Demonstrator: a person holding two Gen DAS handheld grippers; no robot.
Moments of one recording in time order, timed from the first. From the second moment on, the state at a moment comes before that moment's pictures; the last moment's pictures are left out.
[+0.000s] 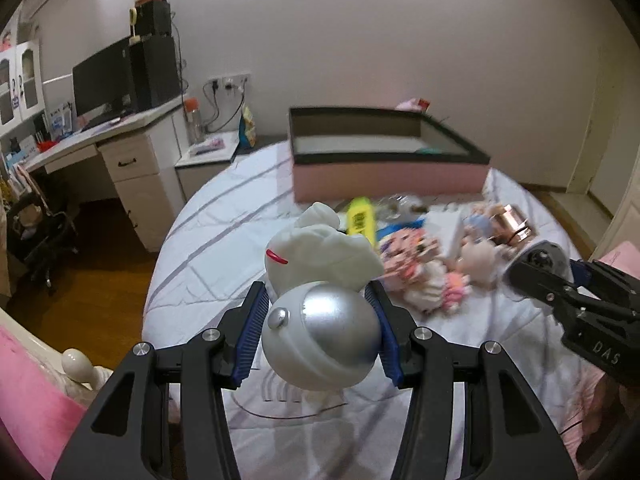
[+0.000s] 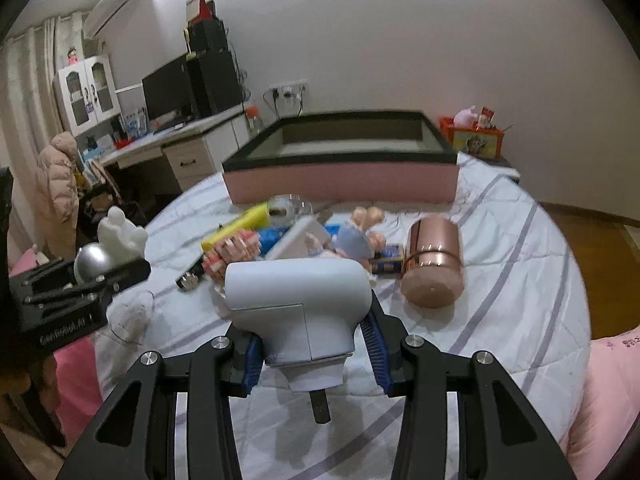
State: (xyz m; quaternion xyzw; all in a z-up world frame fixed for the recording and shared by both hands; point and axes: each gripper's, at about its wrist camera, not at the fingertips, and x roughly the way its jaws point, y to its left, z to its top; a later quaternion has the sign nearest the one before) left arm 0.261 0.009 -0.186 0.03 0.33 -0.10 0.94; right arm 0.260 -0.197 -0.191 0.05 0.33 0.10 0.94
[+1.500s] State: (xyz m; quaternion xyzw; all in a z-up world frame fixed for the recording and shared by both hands) left arm 0.314 -0.059 -0.057 0.06 0.13 -0.06 0.99; right arm 0.294 -0.195 -0.055 -0.01 0.12 0.04 0.99
